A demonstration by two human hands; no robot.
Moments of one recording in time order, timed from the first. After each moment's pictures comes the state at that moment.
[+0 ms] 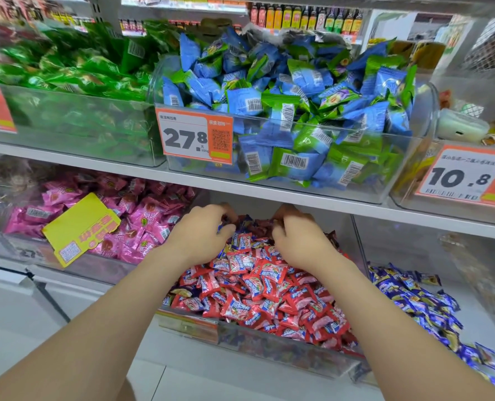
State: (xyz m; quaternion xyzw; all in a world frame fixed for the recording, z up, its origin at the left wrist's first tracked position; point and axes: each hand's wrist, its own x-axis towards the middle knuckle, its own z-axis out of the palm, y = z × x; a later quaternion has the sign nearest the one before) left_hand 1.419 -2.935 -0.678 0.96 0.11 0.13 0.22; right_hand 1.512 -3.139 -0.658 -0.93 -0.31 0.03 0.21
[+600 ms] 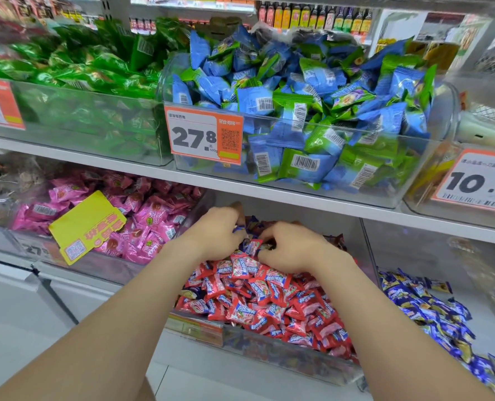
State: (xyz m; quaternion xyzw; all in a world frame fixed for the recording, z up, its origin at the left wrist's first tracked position) left_hand 1.438 -2.940 -0.675 0.97 0.10 0.07 0.22; right_hand 1.504 -3.118 -0.646 -0.92 -0.35 0.15 0.06
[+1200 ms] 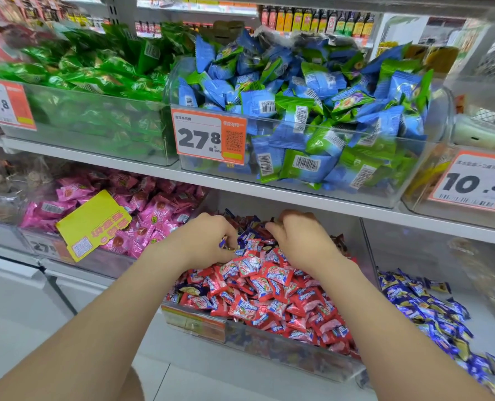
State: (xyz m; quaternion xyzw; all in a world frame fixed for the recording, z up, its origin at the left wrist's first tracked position) left_hand 1.397 -2.936 -0.659 0.98 0.06 0.00 0.17; right_hand 1.502 -3.129 -0.651 -0.93 -0.34 0.00 0.14
